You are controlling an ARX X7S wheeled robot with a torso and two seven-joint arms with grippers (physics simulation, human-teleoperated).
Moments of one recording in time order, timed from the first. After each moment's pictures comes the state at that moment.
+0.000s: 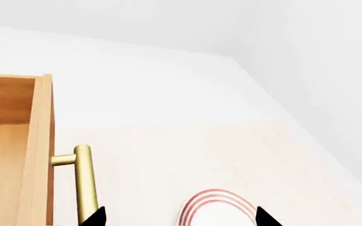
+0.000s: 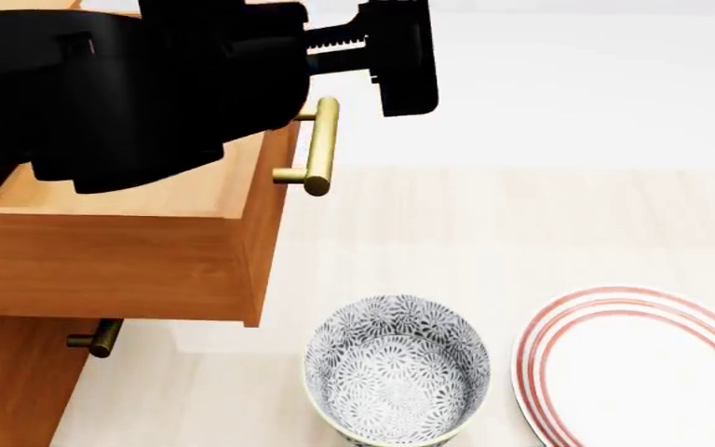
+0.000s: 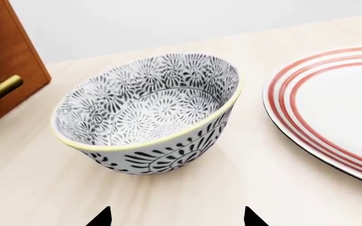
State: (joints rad) left arm -1.60 -0.14 0.87 -0.41 -1.85 -0.70 -0.85; right arm 0.07 0.33 -0.47 0.14 0.57 -0.04 0.24
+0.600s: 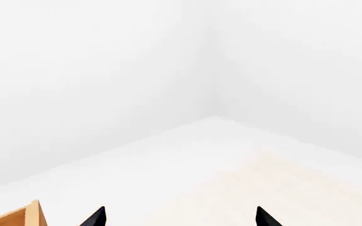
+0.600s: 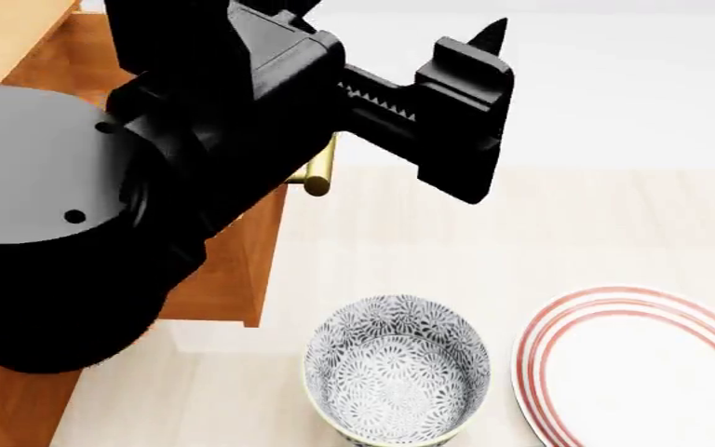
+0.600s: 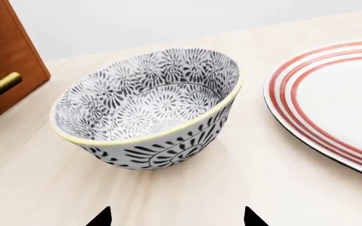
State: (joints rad) left arm -1.61 -0.24 0.94 0.15 -1.61 -0.67 -0.88; right arm 0.07 0.33 -0.47 0.14 0.58 -0.04 0.24
